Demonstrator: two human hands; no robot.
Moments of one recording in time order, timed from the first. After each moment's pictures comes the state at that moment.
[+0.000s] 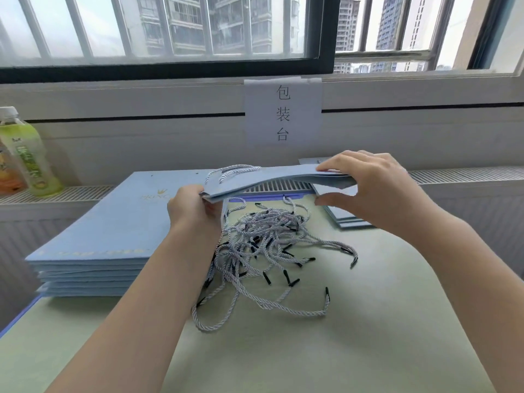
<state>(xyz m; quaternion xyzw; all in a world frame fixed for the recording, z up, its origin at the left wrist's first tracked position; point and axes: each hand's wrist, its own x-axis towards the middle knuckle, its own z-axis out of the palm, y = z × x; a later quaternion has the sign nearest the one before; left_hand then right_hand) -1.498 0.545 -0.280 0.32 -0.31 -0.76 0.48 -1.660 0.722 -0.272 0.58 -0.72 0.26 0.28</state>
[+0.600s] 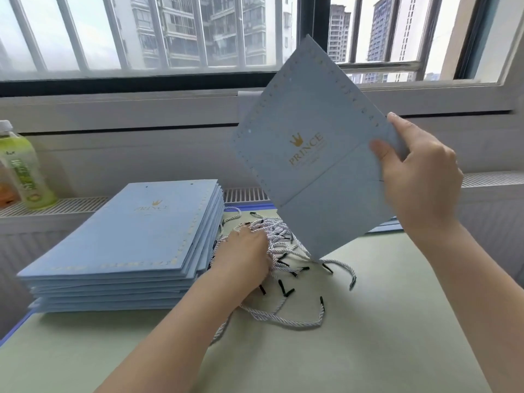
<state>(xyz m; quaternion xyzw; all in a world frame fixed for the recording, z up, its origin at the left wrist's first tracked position) -1.524 0.578 -0.329 0.28 -0.96 -0.03 0.07 -1.662 0.739 -0.251 0.28 -0.77 0.45 0.35</state>
